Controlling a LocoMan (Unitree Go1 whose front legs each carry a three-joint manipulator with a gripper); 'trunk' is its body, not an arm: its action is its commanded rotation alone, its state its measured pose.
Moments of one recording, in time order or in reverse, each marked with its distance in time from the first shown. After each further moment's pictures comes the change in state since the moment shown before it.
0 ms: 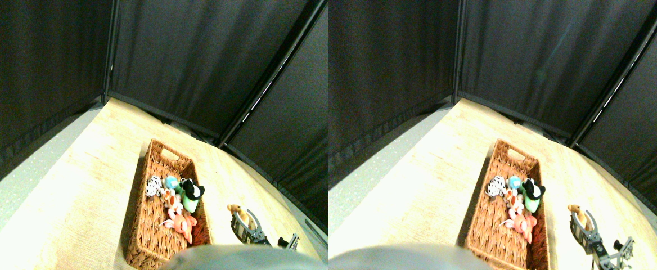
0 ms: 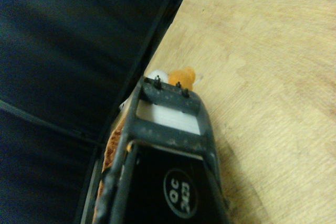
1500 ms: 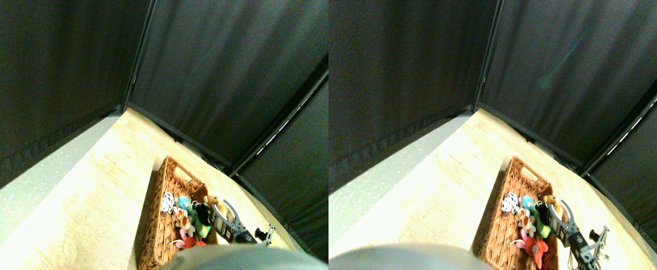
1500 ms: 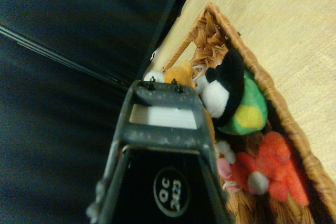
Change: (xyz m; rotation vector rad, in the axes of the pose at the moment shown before) right arm 0.017 0.066 -0.100 -0.106 0.306 0.090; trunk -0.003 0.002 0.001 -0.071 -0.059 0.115
